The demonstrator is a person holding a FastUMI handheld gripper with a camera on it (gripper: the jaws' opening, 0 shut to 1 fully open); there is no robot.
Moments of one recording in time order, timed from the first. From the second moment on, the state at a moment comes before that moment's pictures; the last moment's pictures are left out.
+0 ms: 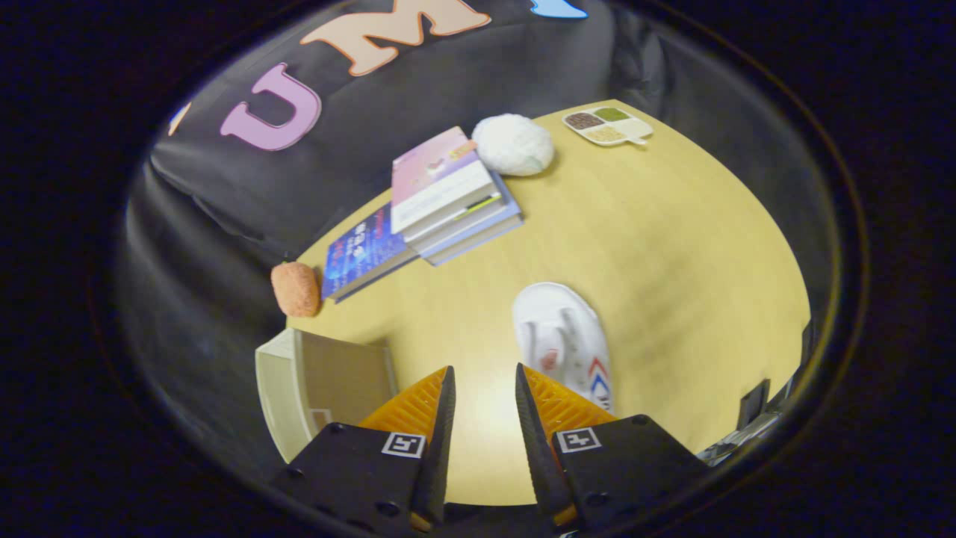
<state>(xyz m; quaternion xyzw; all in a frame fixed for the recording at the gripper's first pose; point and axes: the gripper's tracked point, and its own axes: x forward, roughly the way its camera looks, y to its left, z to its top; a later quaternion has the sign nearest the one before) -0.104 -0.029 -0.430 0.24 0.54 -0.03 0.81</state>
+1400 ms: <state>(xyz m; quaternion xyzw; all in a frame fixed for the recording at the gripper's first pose) -0.160 -0.072 -0.521 0.08 0.66 -0.03 0.75</state>
